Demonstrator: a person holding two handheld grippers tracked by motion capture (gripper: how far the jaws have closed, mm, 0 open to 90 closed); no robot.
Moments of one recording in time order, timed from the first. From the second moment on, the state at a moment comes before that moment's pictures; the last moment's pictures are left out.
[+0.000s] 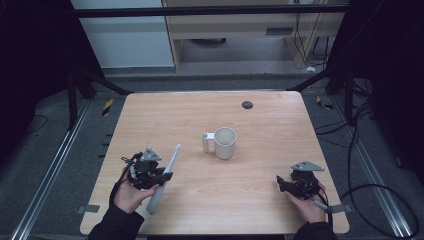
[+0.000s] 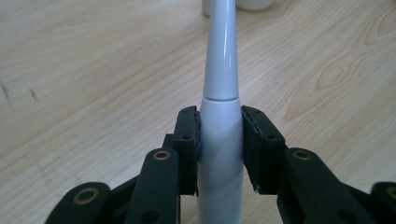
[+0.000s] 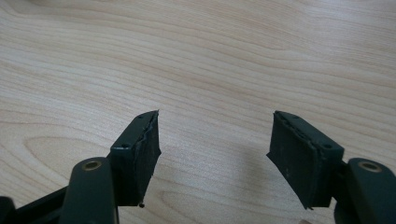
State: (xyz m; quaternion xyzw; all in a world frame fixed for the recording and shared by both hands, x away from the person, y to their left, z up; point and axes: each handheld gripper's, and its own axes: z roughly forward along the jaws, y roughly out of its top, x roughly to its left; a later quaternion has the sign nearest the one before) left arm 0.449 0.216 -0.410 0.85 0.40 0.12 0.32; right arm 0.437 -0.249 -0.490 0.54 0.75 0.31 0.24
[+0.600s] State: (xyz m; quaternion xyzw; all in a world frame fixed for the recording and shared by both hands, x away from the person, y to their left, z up) left arm 0.472 0.213 -0.376 0.80 0.41 0.19 0.40; right arm 0.437 -0.249 -0.489 0.54 0.74 0.31 0.24
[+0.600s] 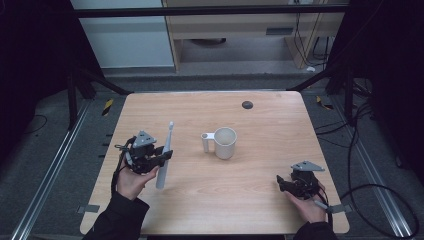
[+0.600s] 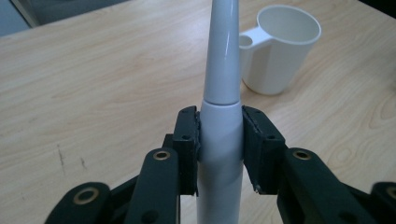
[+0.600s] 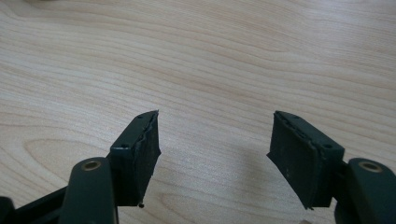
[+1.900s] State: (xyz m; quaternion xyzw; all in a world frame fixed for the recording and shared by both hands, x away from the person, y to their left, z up) left arm 0.539 0.142 -0.327 0.72 0.38 0.24 0.52; right arm 0.440 -0.246 -0.493 0.53 0.75 0.32 0.24
